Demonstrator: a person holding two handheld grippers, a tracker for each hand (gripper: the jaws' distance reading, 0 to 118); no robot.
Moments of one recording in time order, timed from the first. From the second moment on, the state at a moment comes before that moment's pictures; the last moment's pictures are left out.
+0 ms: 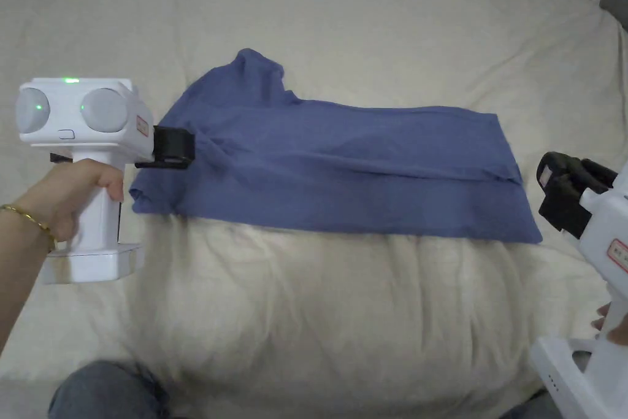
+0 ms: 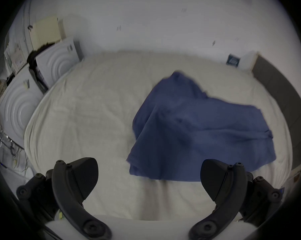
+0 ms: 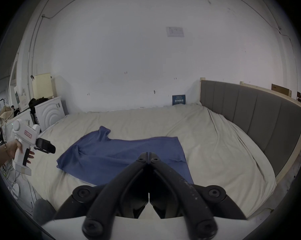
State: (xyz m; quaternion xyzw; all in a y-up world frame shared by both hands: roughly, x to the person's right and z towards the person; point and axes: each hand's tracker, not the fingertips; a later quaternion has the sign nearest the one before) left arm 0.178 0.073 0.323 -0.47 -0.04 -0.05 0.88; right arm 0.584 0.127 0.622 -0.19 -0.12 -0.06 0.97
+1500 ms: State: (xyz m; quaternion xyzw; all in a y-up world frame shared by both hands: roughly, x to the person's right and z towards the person) left arm 0.176 0.031 0.315 -0.51 -0.02 0.00 0.86; right arm 0.723 0.015 0.471 -0.53 -0.19 -0.16 0.81
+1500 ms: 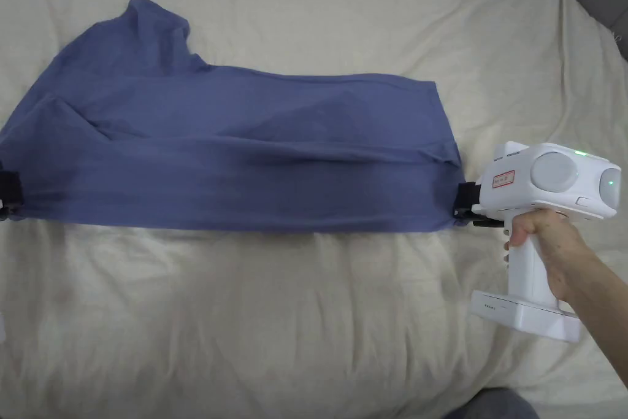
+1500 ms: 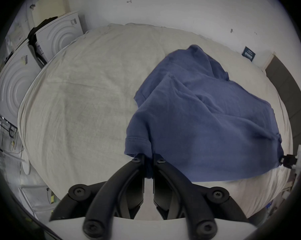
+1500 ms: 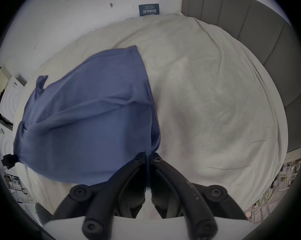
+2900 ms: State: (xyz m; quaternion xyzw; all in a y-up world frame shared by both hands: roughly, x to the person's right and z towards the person) left arm 0.218 0.157 0.506 -0.07 -0.05 -0.05 1.00; right arm 0.576 0.190 0.655 -0.11 -0.15 -0.02 0.98
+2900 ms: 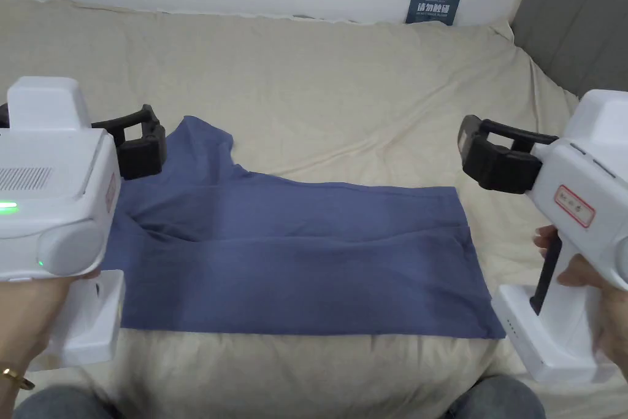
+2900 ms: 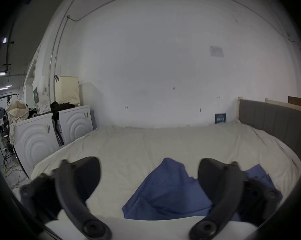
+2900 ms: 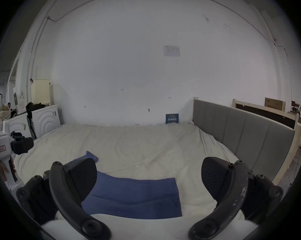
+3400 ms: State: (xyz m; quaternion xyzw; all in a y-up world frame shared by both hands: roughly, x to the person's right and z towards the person) left arm 0.205 0.163 0.469 -0.15 -0.08 -0.02 0.99; right arm 0.572 0.175 0.630 -0.13 -0.16 -0.06 0.98
